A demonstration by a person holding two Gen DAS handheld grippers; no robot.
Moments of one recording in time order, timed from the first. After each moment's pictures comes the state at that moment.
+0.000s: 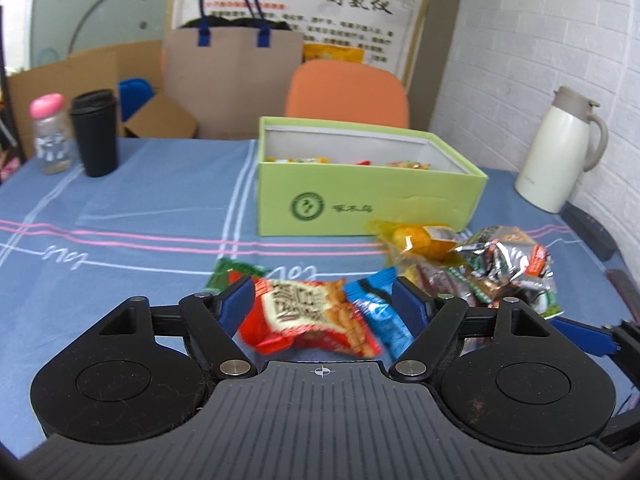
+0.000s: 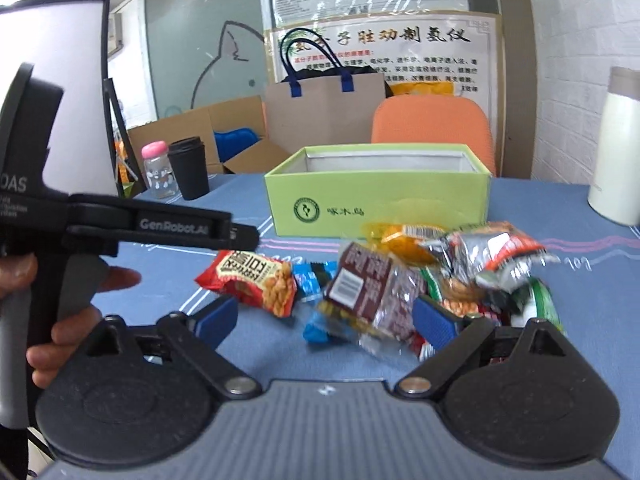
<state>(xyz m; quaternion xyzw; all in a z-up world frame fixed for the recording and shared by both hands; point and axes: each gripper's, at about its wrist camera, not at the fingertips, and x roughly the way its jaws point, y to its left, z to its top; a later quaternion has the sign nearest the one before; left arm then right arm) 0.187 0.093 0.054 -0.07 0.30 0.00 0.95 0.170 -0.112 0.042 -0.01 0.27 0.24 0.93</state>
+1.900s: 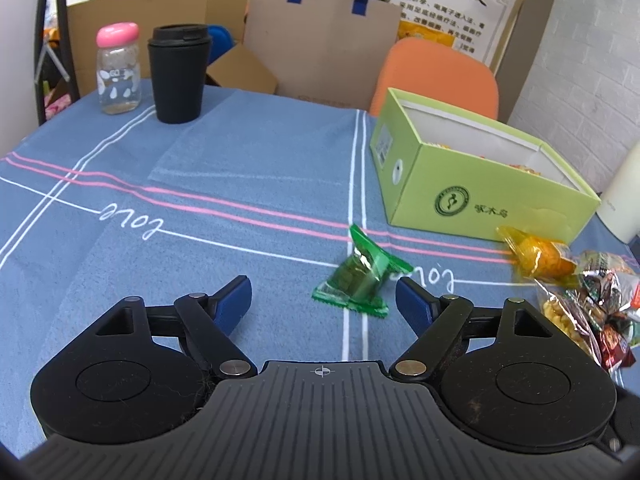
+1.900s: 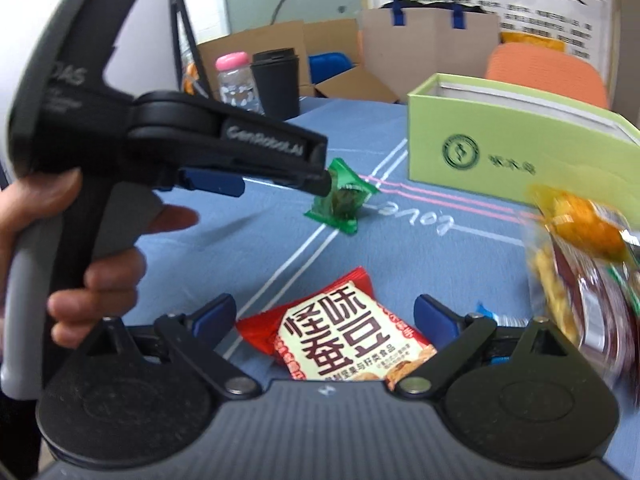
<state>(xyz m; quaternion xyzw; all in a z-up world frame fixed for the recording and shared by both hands) 0.221 0.194 0.019 -0.13 0.34 0.07 0.93 0.195 0.004 -0.001 -0.06 0.33 0.34 0.88</state>
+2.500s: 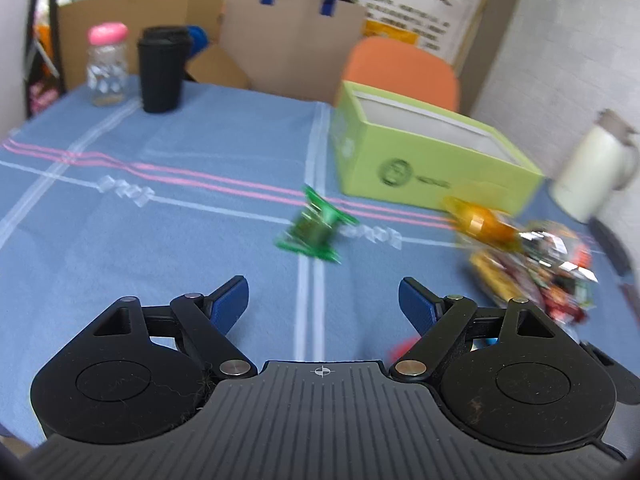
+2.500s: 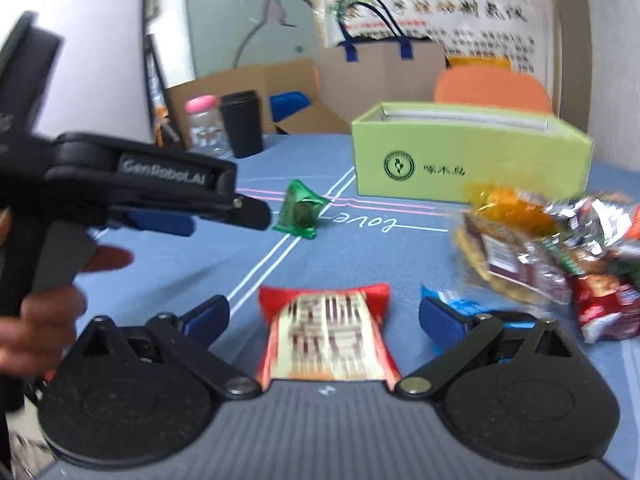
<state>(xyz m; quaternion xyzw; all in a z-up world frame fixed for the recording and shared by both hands) 0.161 0.175 0.032 -0.15 0.34 0.01 0.93 0.156 -0.045 0.009 -0.05 0.29 0.30 0.91</state>
